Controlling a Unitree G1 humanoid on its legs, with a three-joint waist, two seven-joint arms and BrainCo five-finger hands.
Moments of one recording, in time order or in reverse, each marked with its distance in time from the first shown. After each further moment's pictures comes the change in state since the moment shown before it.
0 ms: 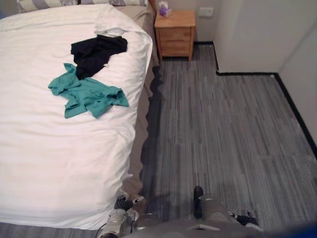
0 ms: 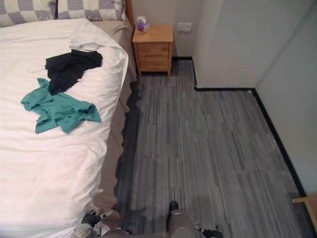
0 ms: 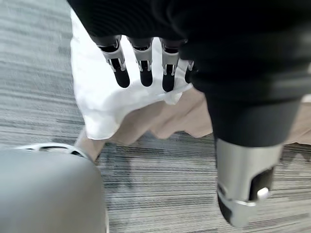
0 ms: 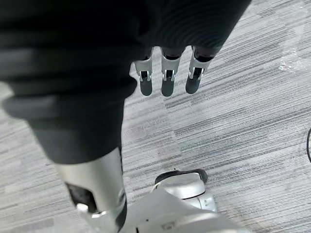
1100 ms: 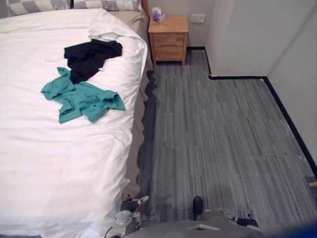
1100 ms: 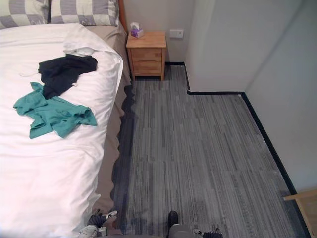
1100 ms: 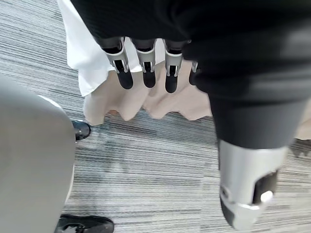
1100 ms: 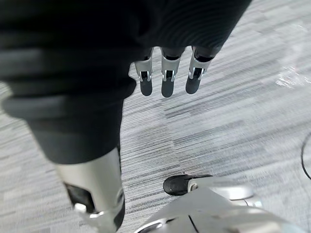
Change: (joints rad) left arm 0.021 -0.041 0.061 0.006 -0.027 -0.013 0.001; right arm 0.003 0.010 0.015 0.053 0.011 -0.012 0.012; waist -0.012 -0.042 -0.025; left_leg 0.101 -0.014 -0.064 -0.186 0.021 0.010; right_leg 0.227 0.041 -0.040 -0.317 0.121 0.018
